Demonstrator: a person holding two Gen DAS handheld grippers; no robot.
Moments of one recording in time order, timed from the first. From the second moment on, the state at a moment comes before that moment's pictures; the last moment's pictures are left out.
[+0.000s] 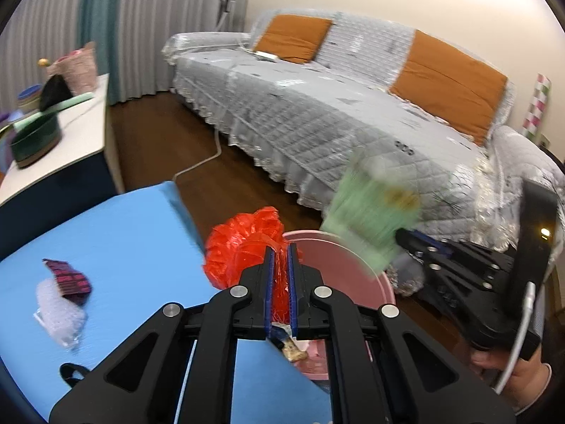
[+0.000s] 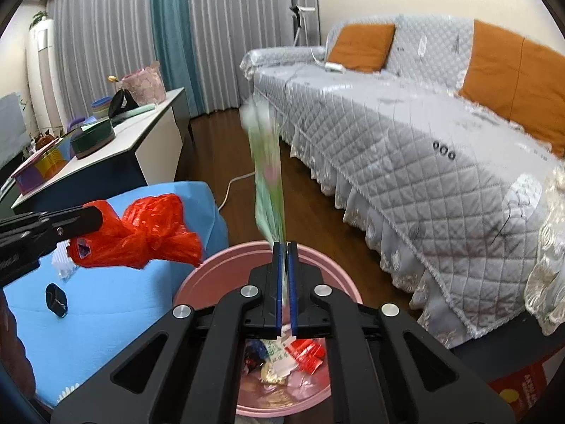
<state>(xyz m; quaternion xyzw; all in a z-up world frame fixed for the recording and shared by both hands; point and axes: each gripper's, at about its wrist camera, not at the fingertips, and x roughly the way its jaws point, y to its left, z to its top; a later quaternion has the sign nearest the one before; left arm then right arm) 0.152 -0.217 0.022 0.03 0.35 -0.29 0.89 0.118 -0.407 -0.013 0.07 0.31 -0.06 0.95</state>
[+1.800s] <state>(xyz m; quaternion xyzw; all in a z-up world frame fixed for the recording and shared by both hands) 0.199 0.014 -0.045 -0.07 0.40 -0.06 0.91 0.171 -0.227 -0.019 0.04 0.28 0.06 0.96</state>
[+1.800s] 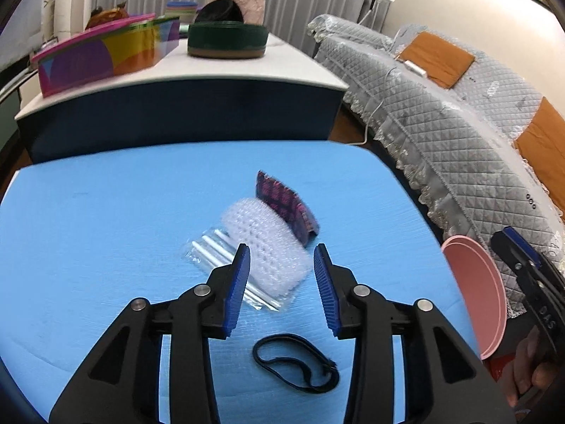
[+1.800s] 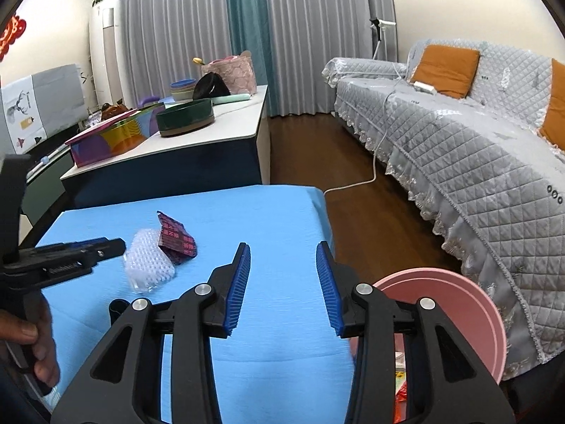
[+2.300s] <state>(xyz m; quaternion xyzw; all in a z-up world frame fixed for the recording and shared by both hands) 0.217 0.027 -0.065 -0.08 0.43 -0.07 0.90 0.192 -0.186 -0.033 0.01 0.30 0.10 0.95</state>
